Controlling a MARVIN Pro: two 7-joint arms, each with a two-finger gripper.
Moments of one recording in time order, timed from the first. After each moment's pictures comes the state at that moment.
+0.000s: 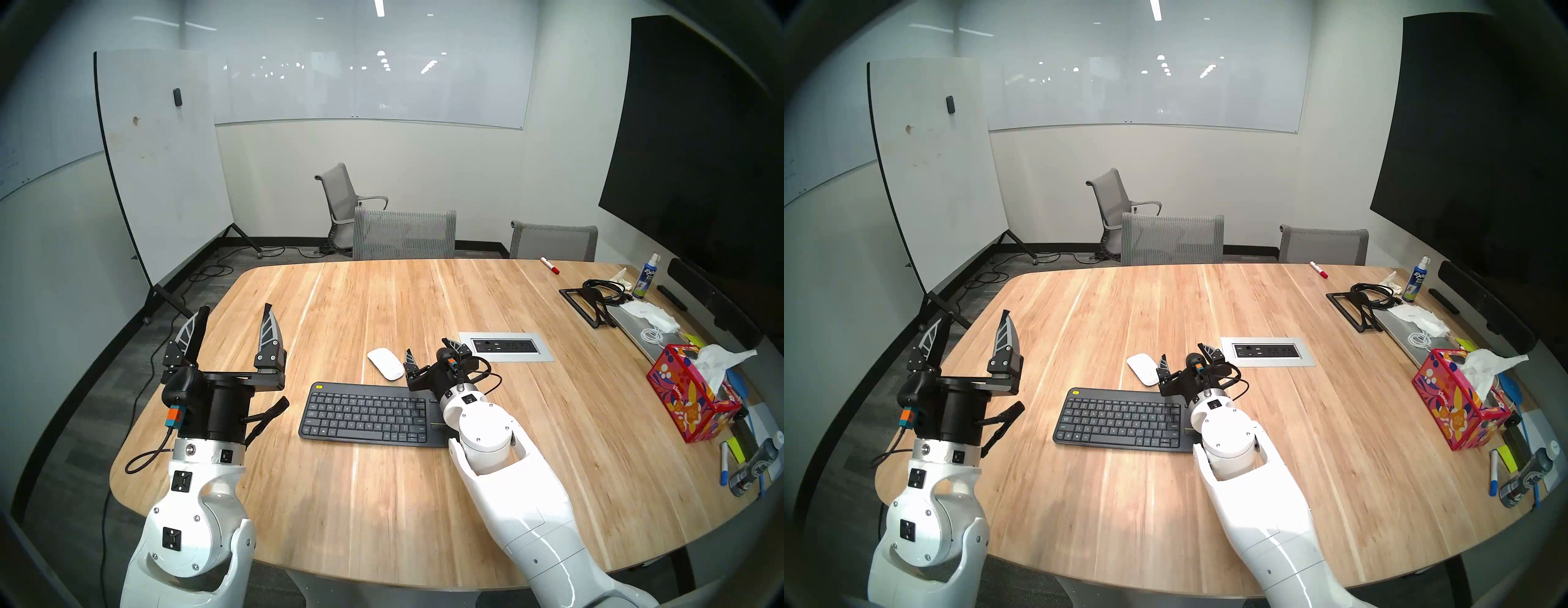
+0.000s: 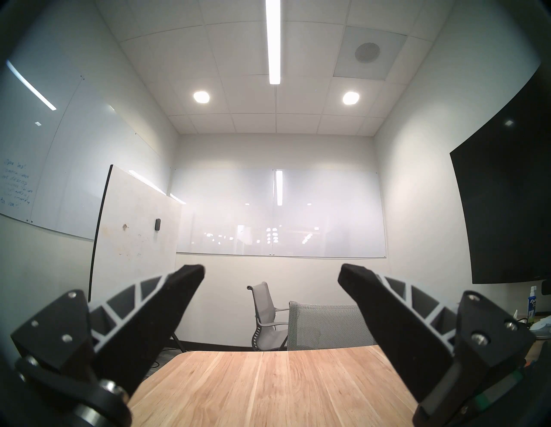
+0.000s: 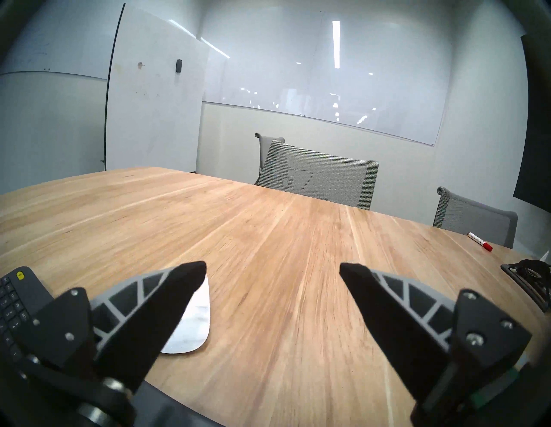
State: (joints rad) left arm 2.18 -1.46 -1.59 -2.30 -0.08 -0.37 0.10; right arm -1.48 -1.49 1.27 -1.51 -0.10 0.11 0.00
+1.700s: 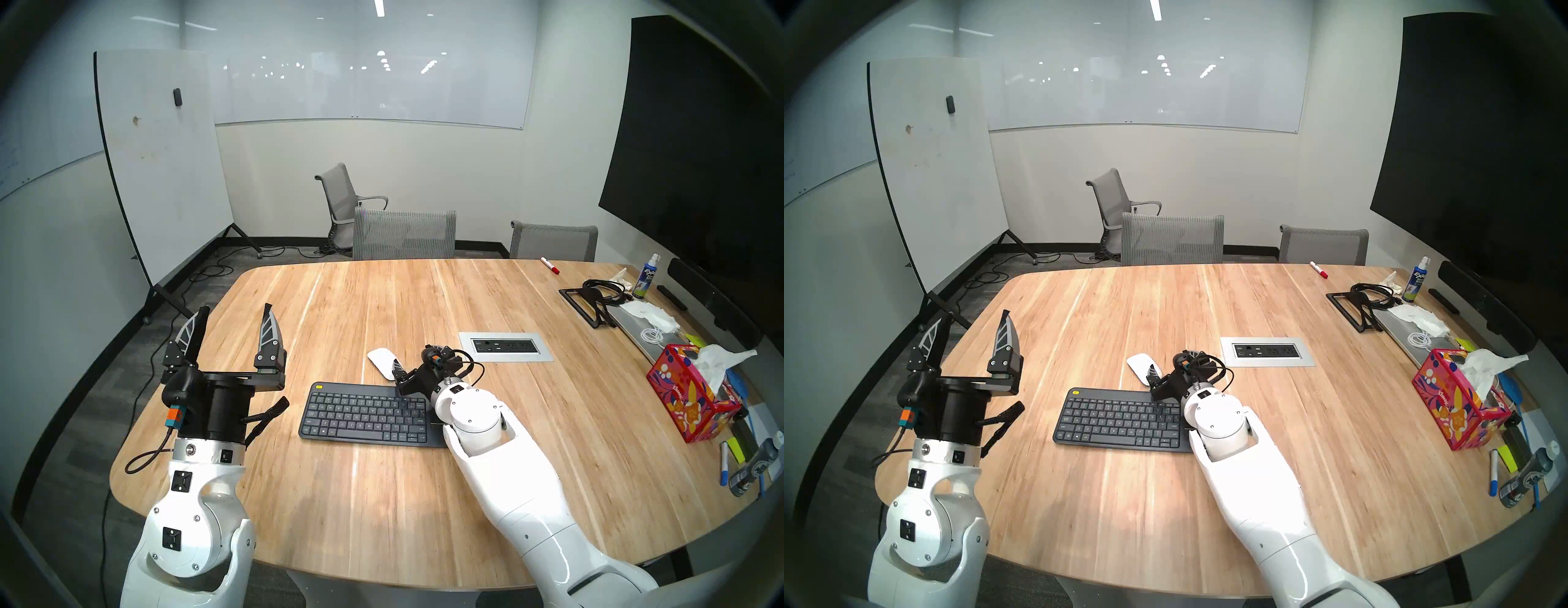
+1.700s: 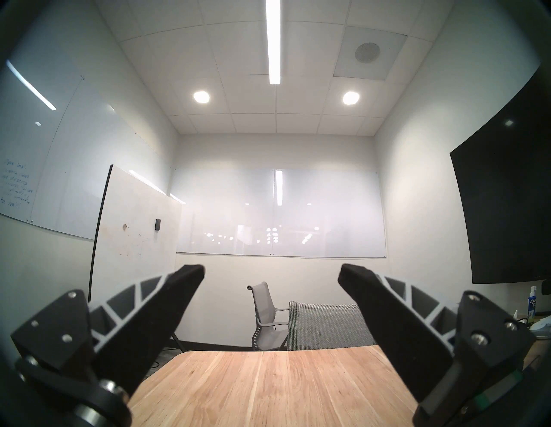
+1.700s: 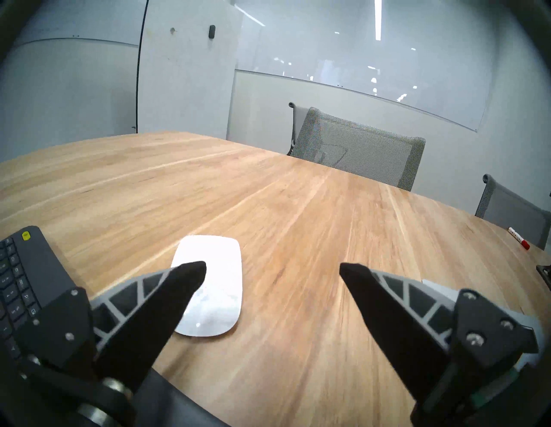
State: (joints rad) left arm 2.18 -1.46 -1.59 -2.30 -0.08 -0.37 0.10; right arm -1.38 -1.50 1.24 -1.37 -0.13 0.18 0.12
